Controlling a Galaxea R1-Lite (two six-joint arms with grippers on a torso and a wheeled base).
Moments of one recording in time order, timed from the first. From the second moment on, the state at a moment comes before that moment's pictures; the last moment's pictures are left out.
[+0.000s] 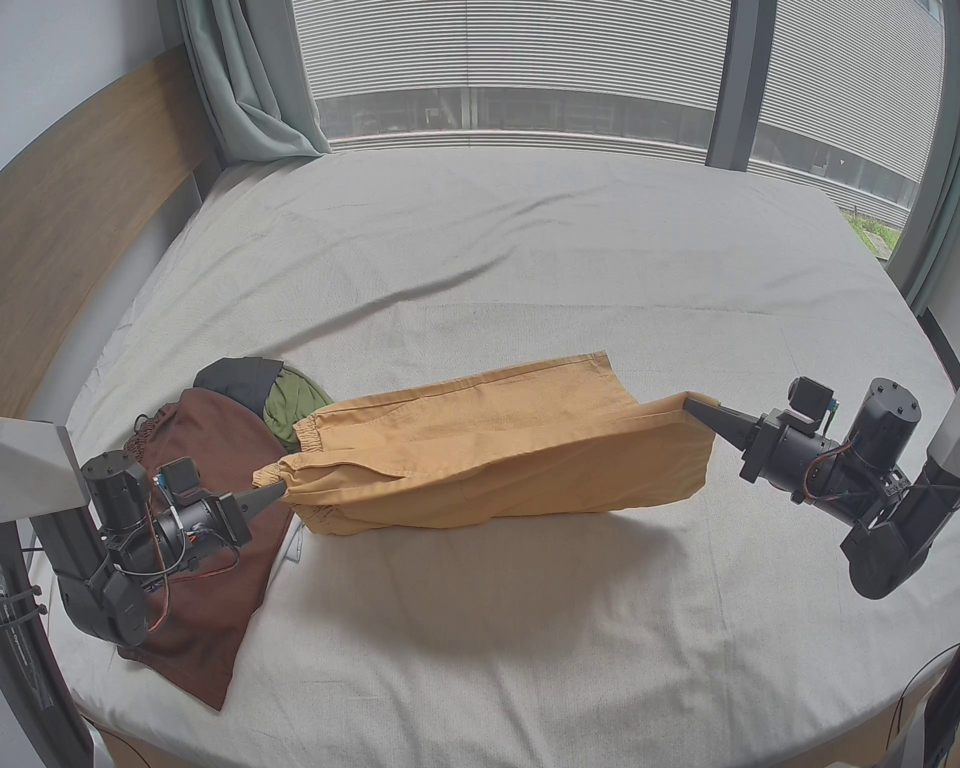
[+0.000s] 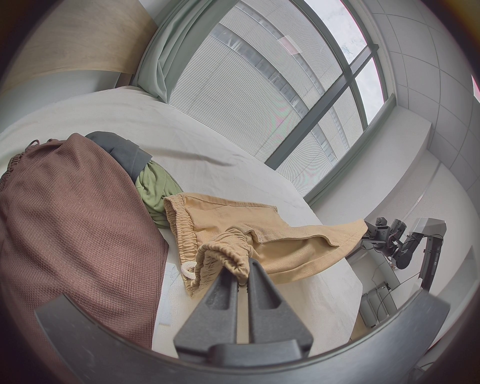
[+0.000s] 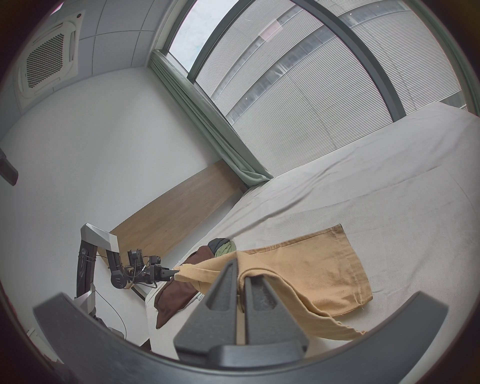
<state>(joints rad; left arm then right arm) 0.05 2.14 -0.39 -1.55 -0.66 -0.38 0.18 1.97 -0.51 -1.54 0.63 0.42</state>
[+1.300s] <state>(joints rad) 0.03 2.14 -0.45 -1.55 -0.61 -0.46 0.12 2.12 -0.77 -1.52 0.64 0.47</state>
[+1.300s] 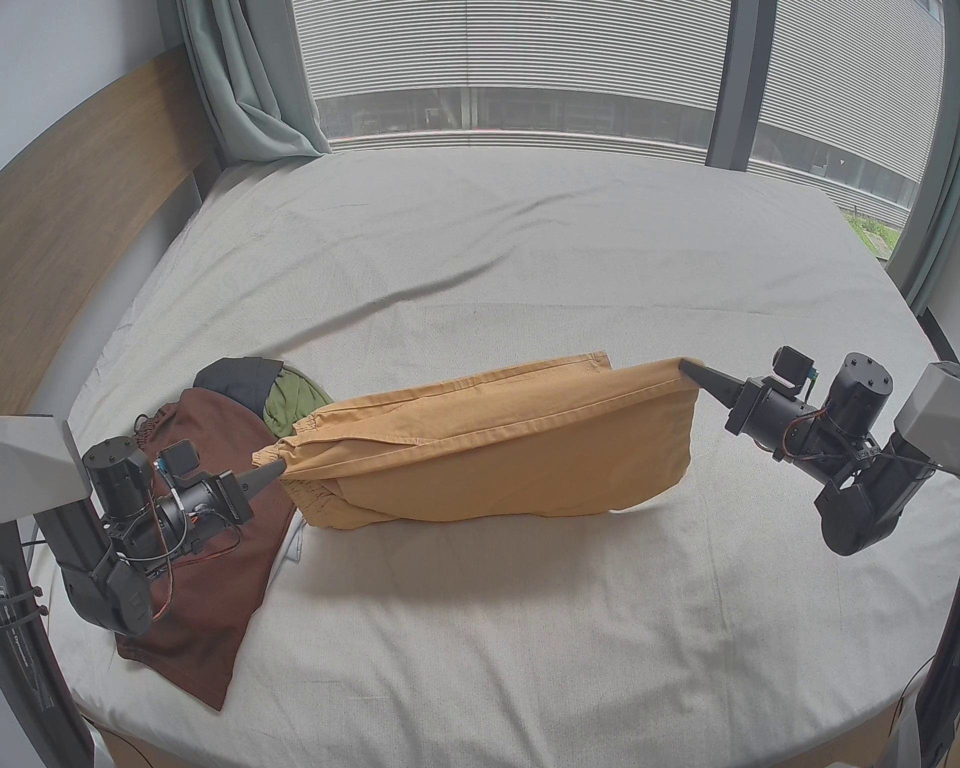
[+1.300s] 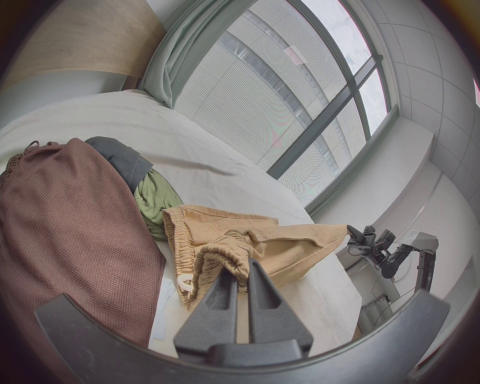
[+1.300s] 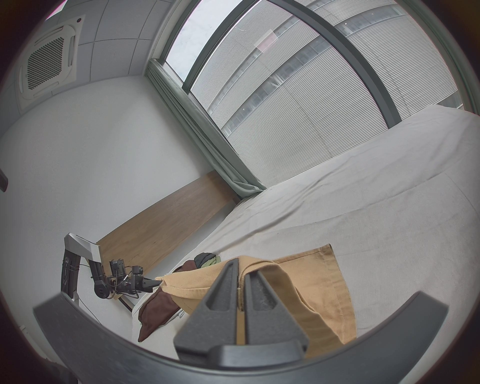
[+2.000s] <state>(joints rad) 0.00 2.15 -0.50 -1.55 -0.56 -0.53 0.11 2.17 -0.90 -1.43 0.64 0.50</state>
